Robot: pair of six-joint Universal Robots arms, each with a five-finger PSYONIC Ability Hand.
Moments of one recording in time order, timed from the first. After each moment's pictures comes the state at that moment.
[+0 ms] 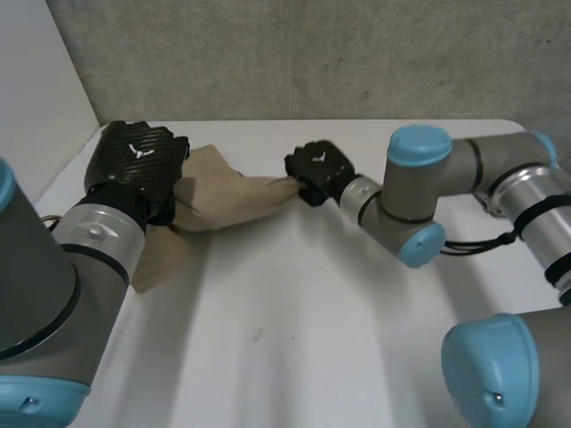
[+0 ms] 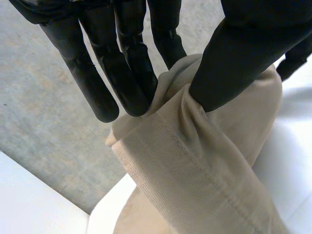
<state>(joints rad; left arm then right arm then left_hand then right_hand) 4.12 -1.66 -1.61 3.25 -1.84 3.61 2.10 -0.29 0.17 0.23 1.20 2.83 1.14 1.19 1.19 1.20 0.97 0.98 1.17 1.18 1.19 0.98</state>
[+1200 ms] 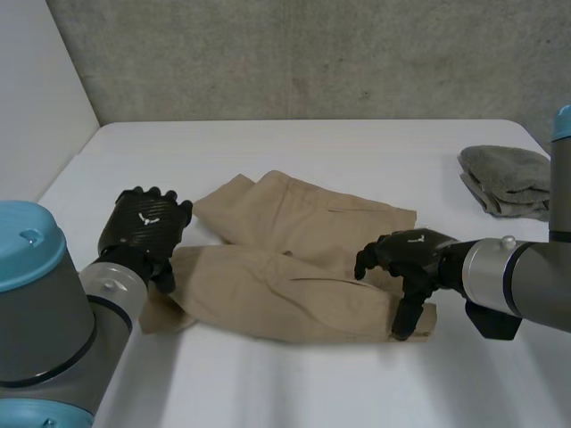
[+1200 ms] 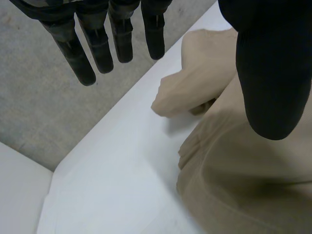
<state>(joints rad) 4.20 -1.74 -1.80 3.32 -1.77 3.61 1.90 -1.22 1.43 0.55 1.18 2.77 0.37 0.35 0.36 0.34 0.16 0.38 0.43 0.42 0.42 0.25</state>
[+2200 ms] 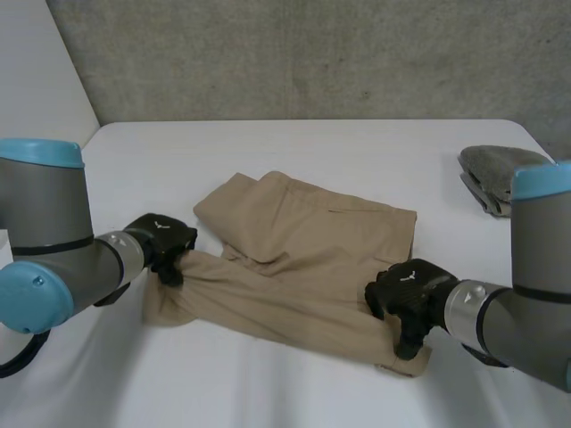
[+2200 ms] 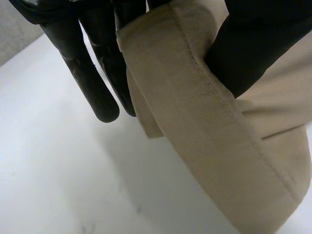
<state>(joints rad) 4.42 -2.11 -1.40 2.89 -1.43 3.63 1.96 -1.19 1.59 0.38 1.31 2.60 1.09 1.19 1.19 1.20 0.94 0.59 0.68 0.68 0.68 0.52</state>
